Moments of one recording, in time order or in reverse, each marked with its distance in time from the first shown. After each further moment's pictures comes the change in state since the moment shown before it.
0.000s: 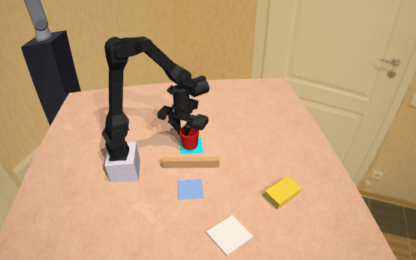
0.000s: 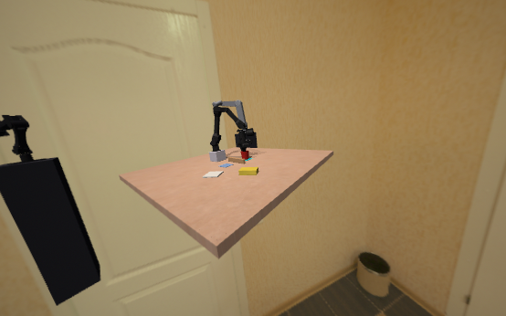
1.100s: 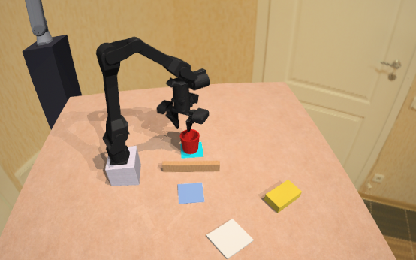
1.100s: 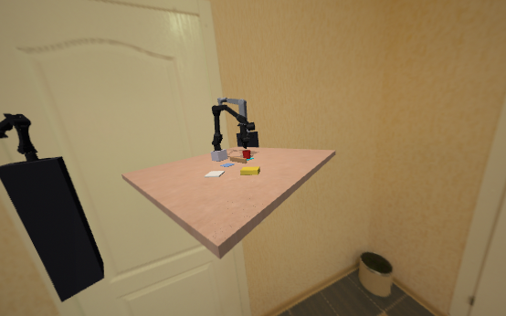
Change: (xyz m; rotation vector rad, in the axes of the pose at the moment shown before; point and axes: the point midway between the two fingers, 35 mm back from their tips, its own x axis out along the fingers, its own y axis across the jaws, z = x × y) arm -0.045 -0.002 -0.001 0.005 -0.005 -0.002
